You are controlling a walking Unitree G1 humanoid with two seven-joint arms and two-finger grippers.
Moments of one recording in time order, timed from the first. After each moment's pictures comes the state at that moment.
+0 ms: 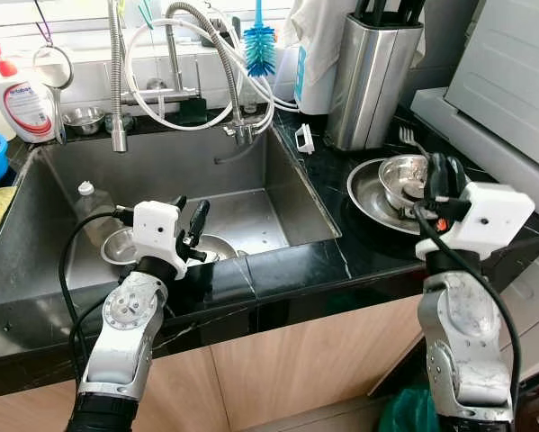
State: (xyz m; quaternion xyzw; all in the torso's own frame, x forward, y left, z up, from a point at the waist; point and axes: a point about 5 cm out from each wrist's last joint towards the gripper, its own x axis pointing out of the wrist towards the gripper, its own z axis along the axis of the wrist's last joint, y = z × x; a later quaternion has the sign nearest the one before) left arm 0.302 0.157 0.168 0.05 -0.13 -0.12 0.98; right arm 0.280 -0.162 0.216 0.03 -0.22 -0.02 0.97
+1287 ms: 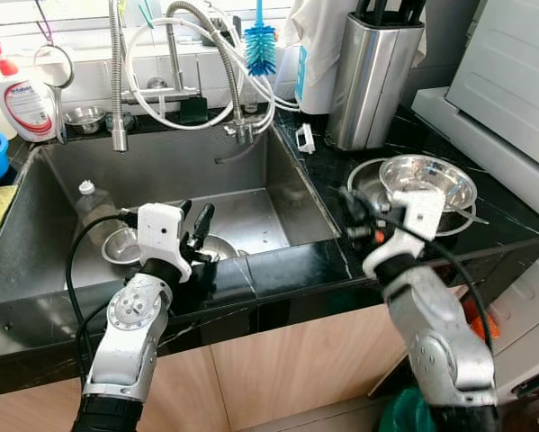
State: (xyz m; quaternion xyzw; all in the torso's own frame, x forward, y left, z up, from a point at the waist) left arm 0.301 0.152 0.165 0.02 -0.12 -0.13 0.98; right arm 0.308 -0.125 0.201 0.10 -0.08 0.20 0.97
